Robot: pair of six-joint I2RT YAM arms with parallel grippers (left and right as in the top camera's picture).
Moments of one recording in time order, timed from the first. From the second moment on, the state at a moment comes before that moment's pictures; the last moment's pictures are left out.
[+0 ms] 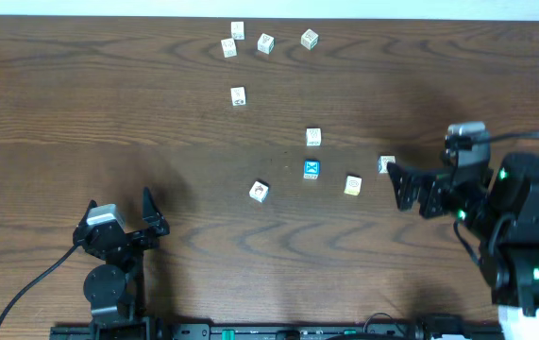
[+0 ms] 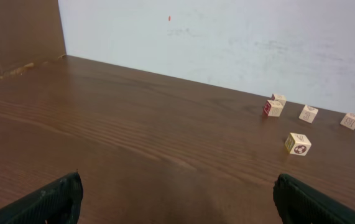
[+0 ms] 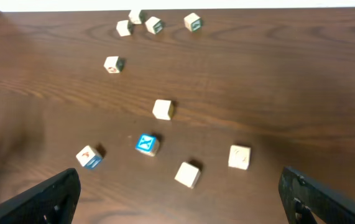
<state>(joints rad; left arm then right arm) 0.12 0.01 0.03 -0.12 -0.06 -0.15 -0.01 0.89 1.01 -0.76 -0.36 0.02</state>
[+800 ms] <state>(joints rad) 0.12 0.01 0.03 -0.12 -0.06 -0.15 -0.01 1.11 1.10 -0.80 -0.07 0.01</state>
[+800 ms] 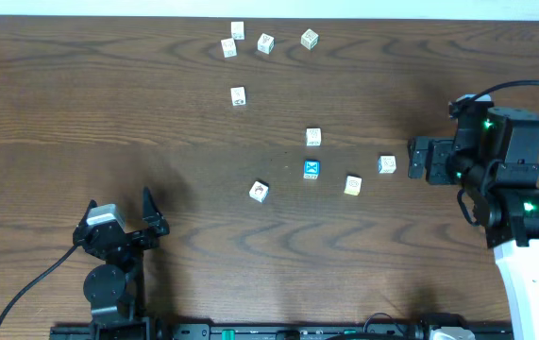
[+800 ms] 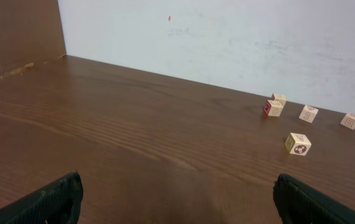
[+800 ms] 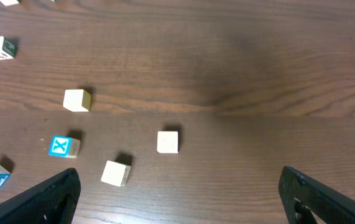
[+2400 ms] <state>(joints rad) 0.12 0.01 0.03 -0.12 -0.06 -0.15 -0.01 1.12 1.10 -0.79 -0.12 0.01</state>
